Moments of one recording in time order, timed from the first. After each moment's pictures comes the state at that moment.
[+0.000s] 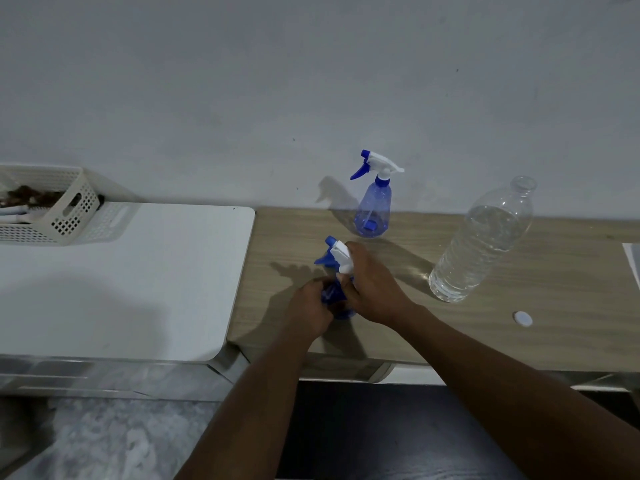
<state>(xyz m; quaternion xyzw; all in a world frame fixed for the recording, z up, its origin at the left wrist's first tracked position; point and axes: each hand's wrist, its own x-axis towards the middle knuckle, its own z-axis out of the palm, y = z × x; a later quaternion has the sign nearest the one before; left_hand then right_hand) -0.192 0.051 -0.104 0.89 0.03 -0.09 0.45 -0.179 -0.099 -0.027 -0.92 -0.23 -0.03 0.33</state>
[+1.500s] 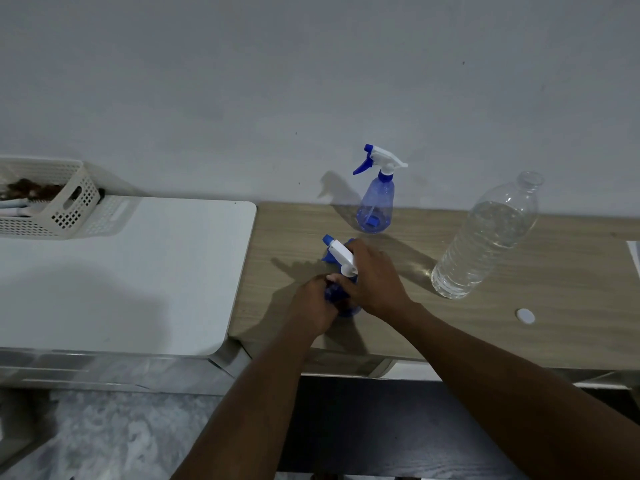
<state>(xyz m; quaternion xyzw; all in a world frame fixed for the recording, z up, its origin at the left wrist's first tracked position) -0.196 0.047 -0.094 0.89 0.06 -0.10 0.43 -0.170 -0.093 -0.041 -0.94 -0.17 -0.07 0.28</state>
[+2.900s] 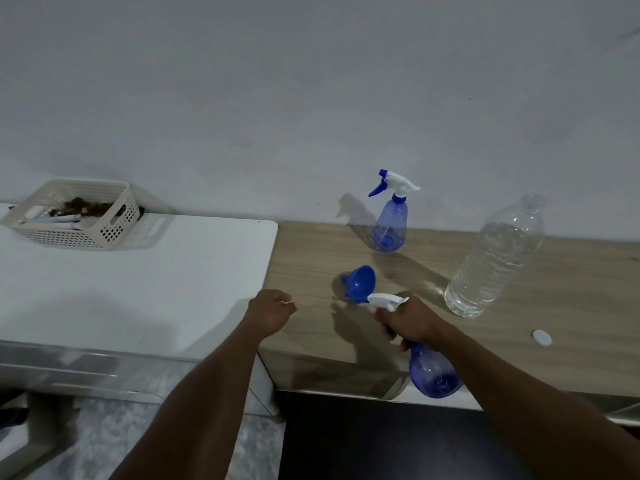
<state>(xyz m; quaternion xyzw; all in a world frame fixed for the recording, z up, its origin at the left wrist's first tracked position) -0.200 0.161 -0.089 0.85 0.22 -0.13 0.46 -0.204 -0.134 -0.023 -0.83 0.02 0.27 0.49</state>
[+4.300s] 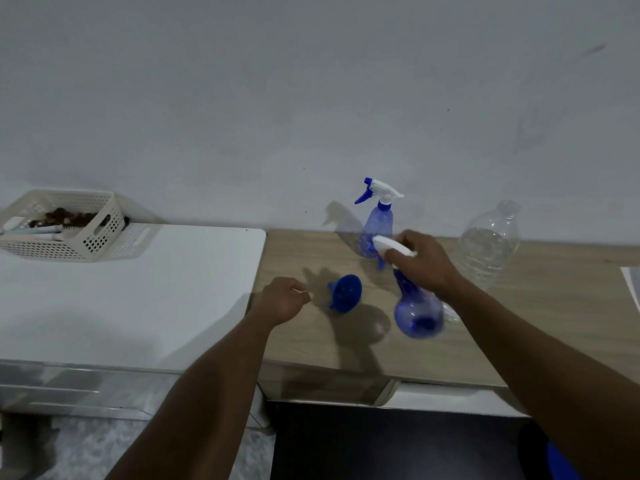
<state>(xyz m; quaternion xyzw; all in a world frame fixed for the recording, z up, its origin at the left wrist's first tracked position) -0.174 0.118 -0.048 0.87 0.15 -0.13 0.46 -0.156 -0.155 0.052 -0.90 -0.02 0.01 0.43</state>
